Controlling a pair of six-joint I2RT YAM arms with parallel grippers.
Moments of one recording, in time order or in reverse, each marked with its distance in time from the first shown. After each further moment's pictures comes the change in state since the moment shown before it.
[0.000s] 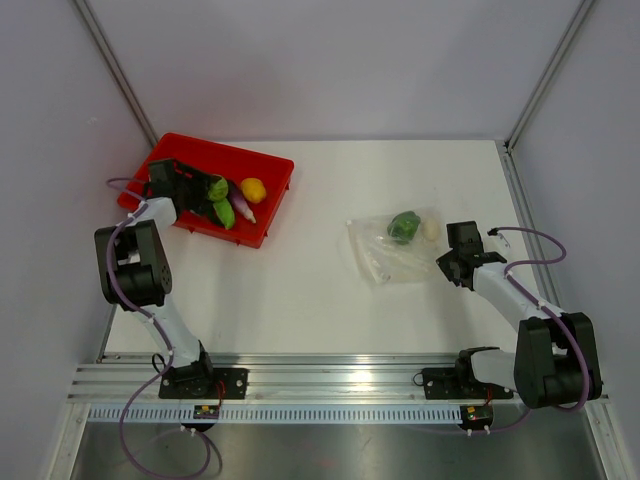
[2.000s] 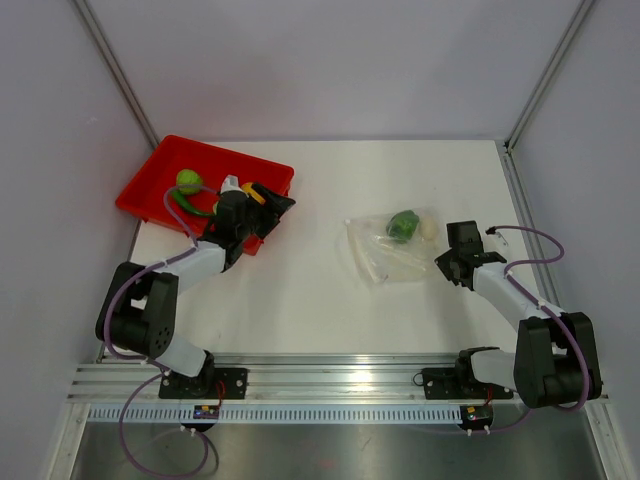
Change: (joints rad) left arm -0.496 -0.336 -0.428 0.363 -0.162 -0.021; right arm 0.000 0.002 0.000 0.014 -0.027 -0.019
